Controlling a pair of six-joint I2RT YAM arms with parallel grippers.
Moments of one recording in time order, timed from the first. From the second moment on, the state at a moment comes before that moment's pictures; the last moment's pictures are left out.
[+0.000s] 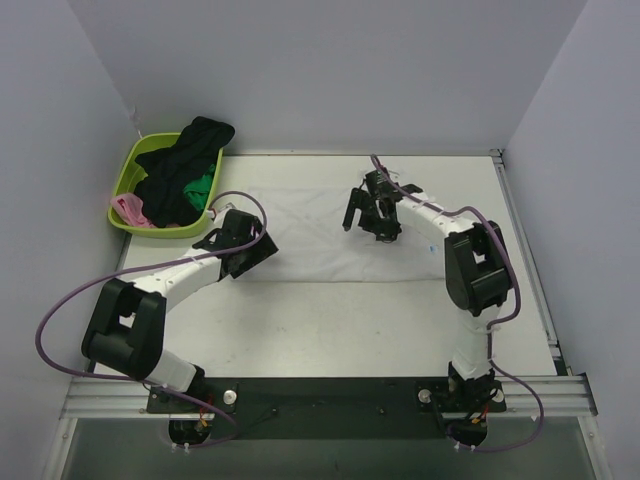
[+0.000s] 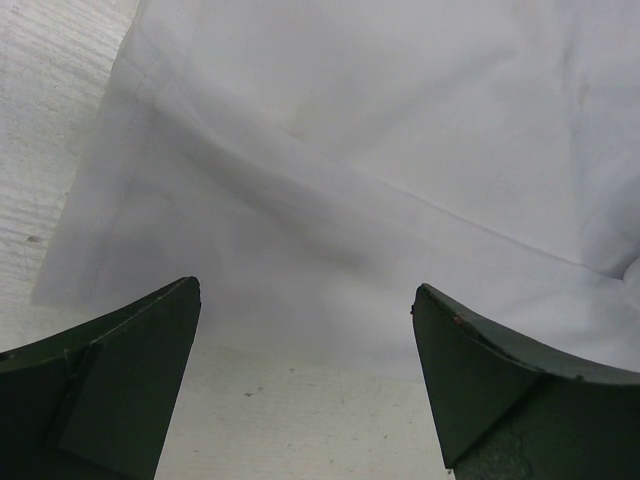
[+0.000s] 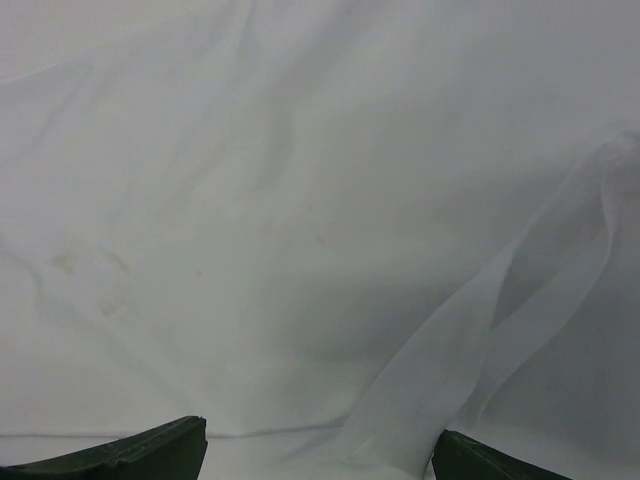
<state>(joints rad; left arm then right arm) -0.40 1.49 0.84 -0.24 -0.17 -0.89 0.42 1.96 1.42 -0.52 0.05 0.61</state>
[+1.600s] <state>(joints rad) -0.39 1.44 0.79 -0.25 -0.20 -0.86 0.42 1.83 1.29 -0.39 0.08 0.60</state>
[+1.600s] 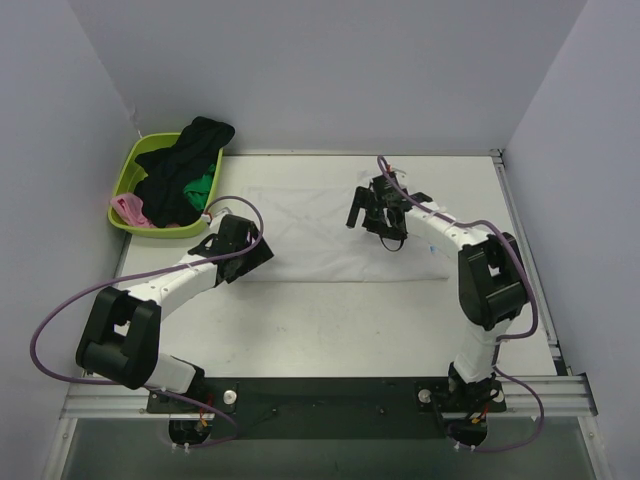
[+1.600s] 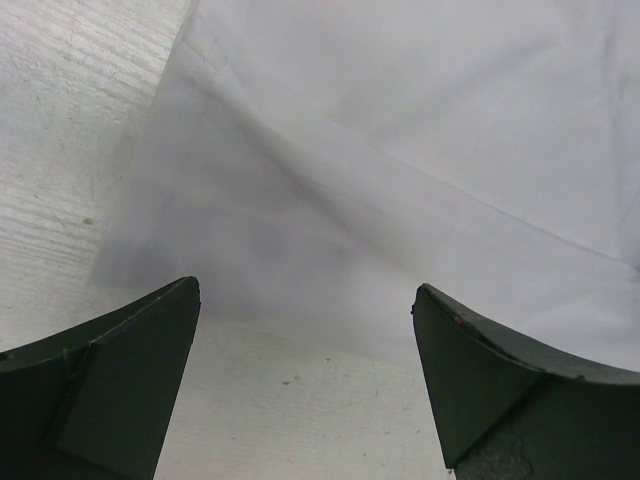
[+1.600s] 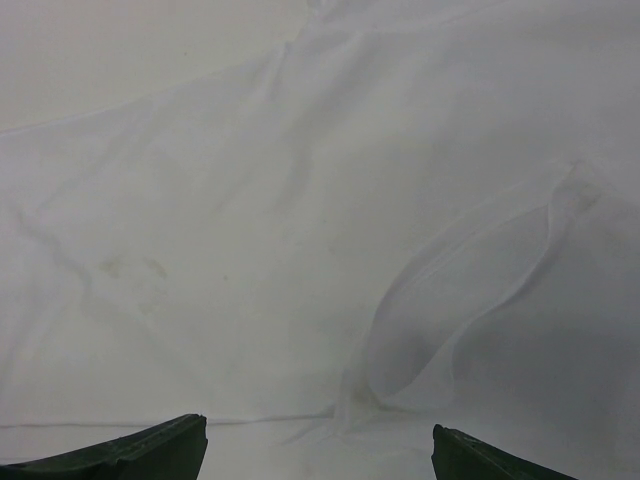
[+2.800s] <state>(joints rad) -0.37 1.49 0.79 -0.25 -0.20 -0.86 0.41 2.06 1.45 -0.41 0.04 0.61</state>
